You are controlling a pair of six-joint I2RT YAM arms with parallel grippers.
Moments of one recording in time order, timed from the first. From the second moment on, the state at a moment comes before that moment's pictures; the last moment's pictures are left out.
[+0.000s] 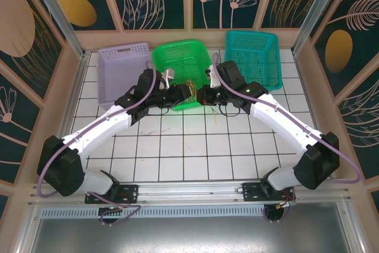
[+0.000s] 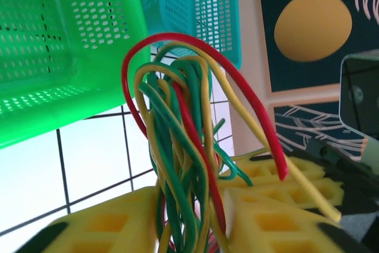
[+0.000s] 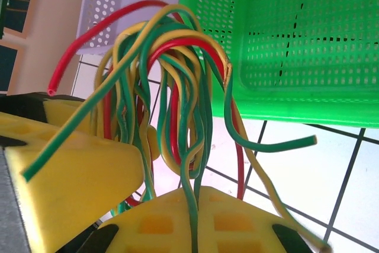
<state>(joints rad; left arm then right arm) -0.61 1.41 1.06 -0.14 0.43 -1.01 0.64 1.41 1.27 -0.61 -0.34 0.56</state>
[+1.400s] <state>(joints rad) -0.61 1.56 1.21 -0.06 0.80 -0.87 0.35 1.30 1.03 -0.28 -0.88 0.68</state>
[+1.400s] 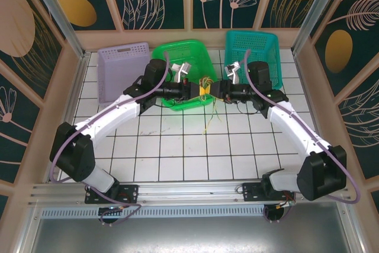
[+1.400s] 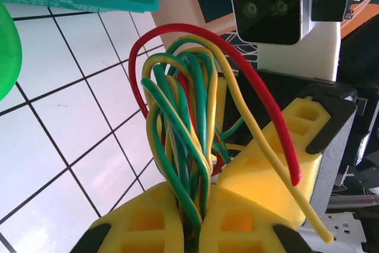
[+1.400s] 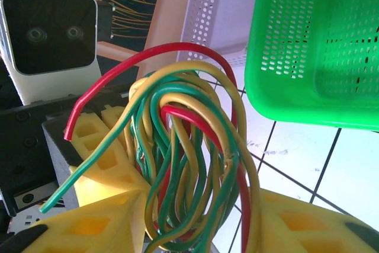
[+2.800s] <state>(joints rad) -0.61 1.59 1.41 -0.41 0.71 -0.66 0.54 1.17 0.92 0.00 0.15 -0.67</state>
